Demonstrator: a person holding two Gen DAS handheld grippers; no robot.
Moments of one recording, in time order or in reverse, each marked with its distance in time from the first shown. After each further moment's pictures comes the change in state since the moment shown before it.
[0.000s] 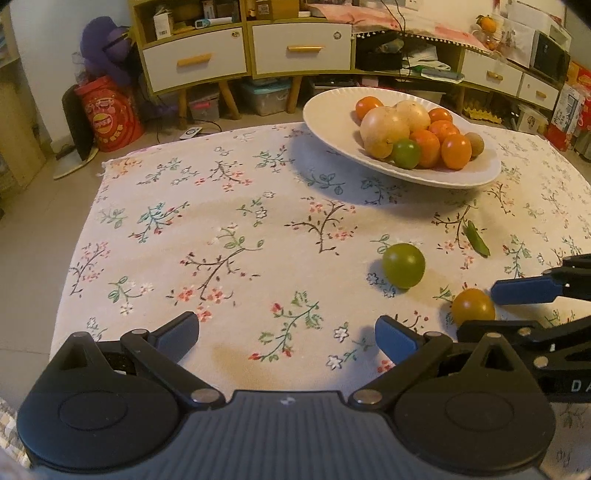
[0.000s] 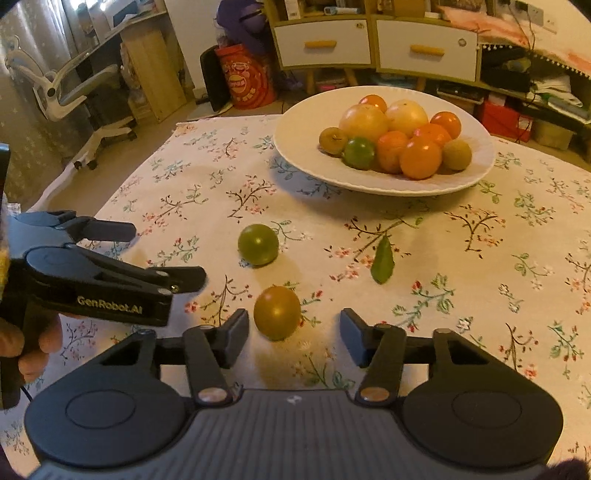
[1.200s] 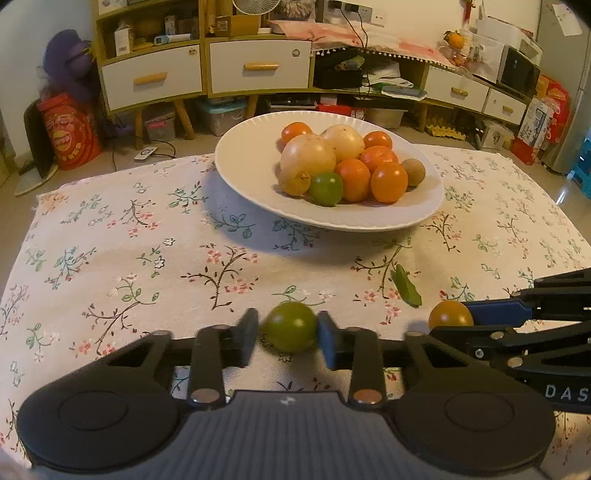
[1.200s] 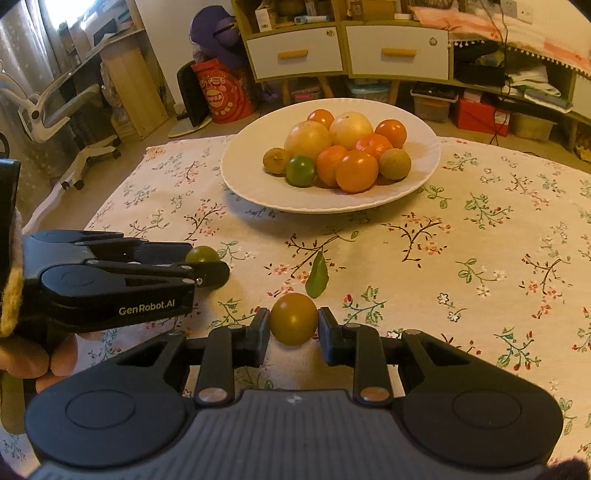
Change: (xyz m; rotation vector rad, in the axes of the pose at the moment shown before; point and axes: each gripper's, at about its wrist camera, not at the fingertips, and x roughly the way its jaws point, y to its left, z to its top) left arm 0.012 -0.048 0.027 0.003 -0.058 -0.120; right arm -0.016 -0.040 0.008 0.053 -0.022 -0.027
